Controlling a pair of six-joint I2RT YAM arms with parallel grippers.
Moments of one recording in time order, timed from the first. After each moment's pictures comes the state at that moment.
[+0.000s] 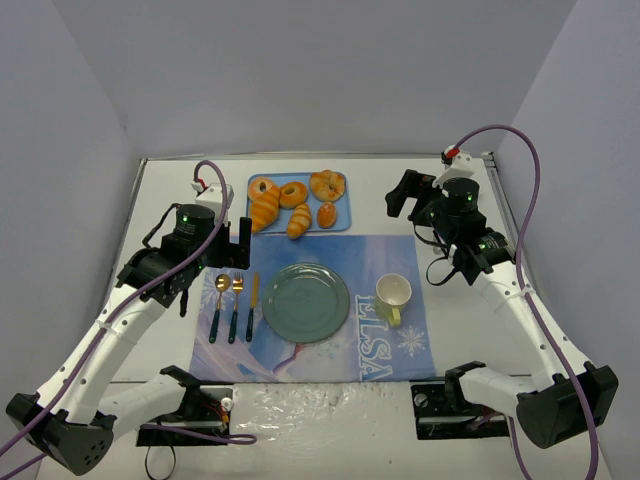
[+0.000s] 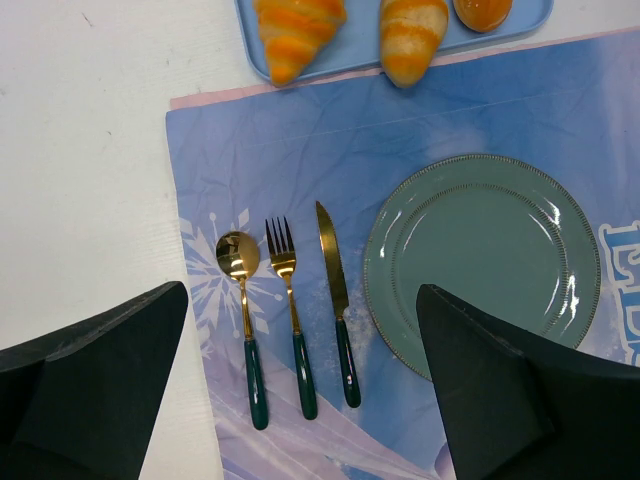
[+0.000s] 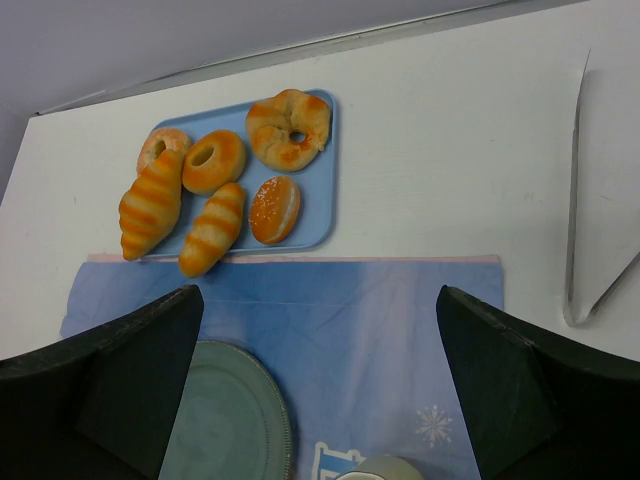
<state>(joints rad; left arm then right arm) -0.47 1.01 1.15 -0.78 -0.19 -0.20 0.31 1.13 1.07 -0.29 0.07 0.41</state>
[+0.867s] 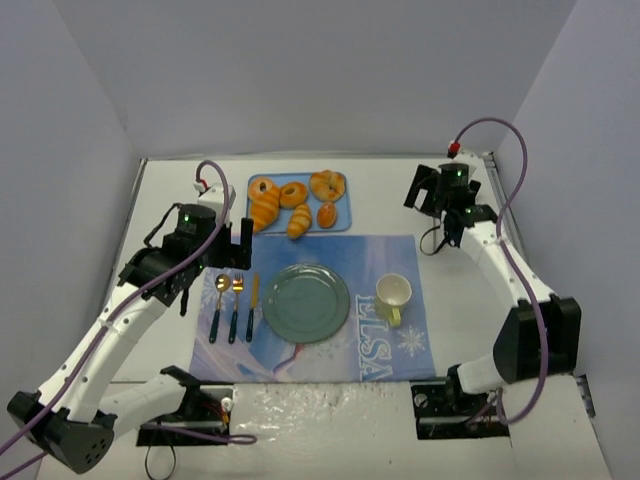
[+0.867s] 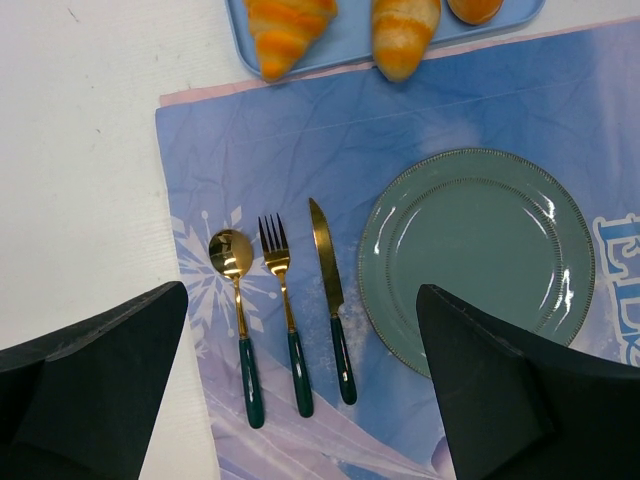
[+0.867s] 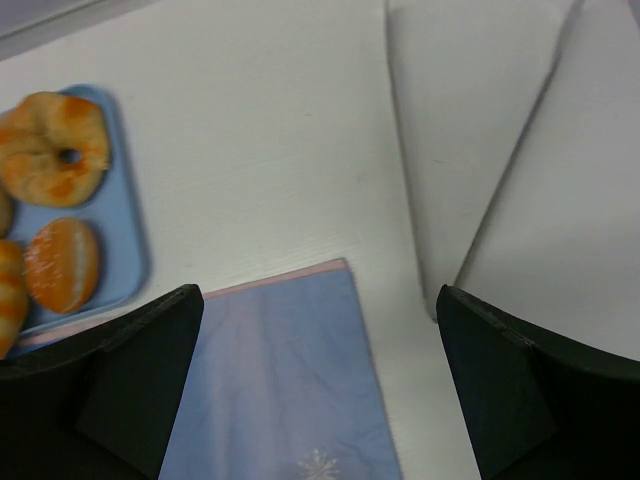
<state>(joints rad) -0.47 1.02 1.15 -0.79 -0.17 -0.20 0.13 1.47 1.16 -0.30 0.23 0.36</state>
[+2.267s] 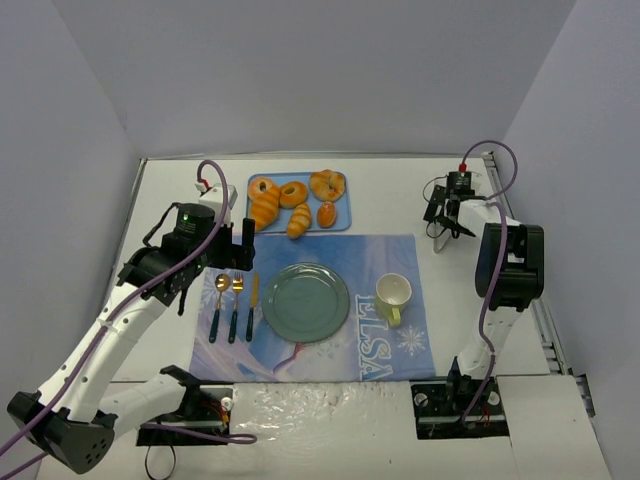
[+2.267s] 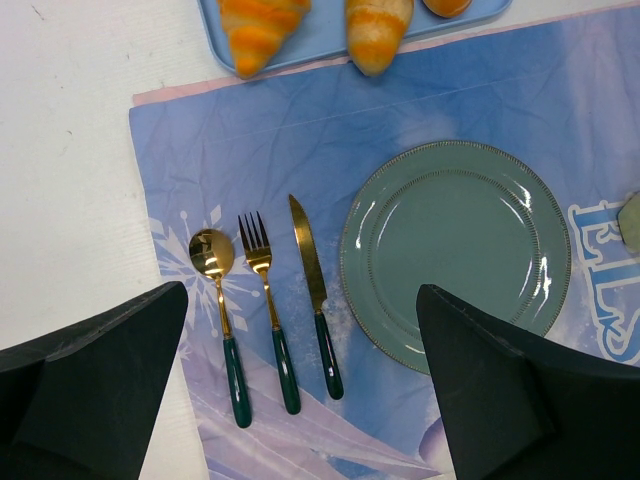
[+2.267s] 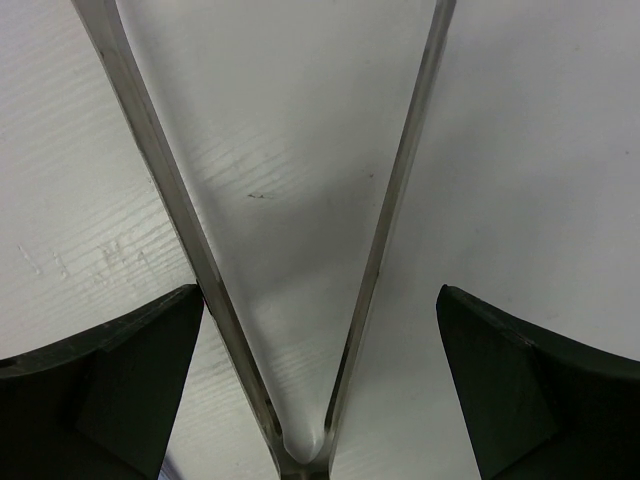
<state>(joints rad) -0.46 1.02 1.15 -0.79 -0.11 -0.20 -0.05 1.96 1.29 -0.26 0.27 0.29</state>
